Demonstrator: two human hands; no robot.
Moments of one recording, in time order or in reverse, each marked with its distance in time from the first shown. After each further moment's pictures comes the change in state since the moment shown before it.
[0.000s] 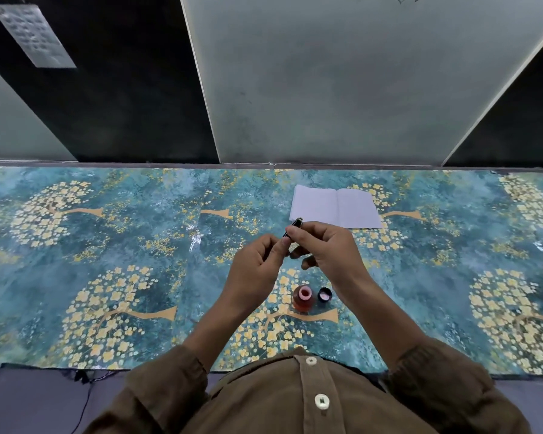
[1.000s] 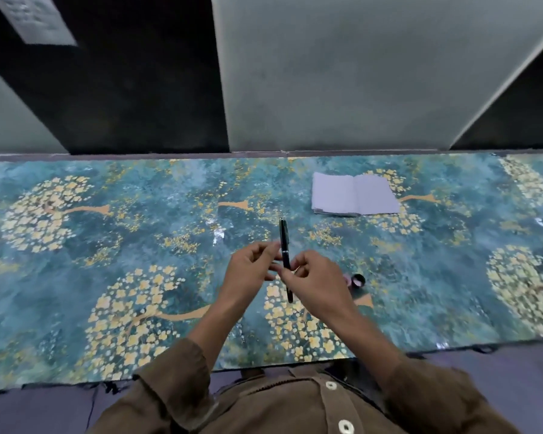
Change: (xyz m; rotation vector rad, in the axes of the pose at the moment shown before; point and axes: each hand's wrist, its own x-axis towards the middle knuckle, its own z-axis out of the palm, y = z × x) left_hand 0.009 -0.080 -0.075 -0.338 -0.051 -0.332; right_hand -0.019 0.054 0.107 -0.729 0.113 0.110
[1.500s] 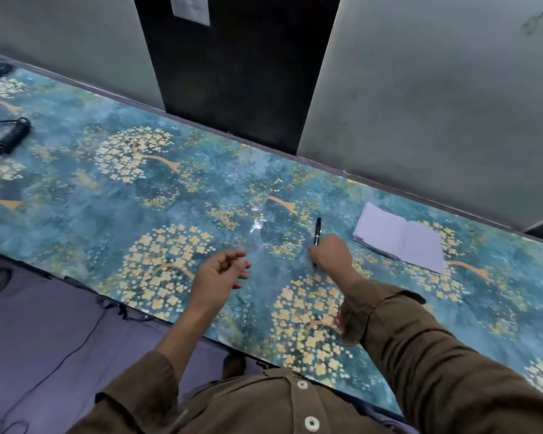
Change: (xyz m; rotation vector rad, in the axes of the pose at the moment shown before) left_hand -0.050 -0.047 -0.053 -0.143 0.436 0.011; right_hand 0.151 0.027 0.034 -0.428 -0.173 -0.015
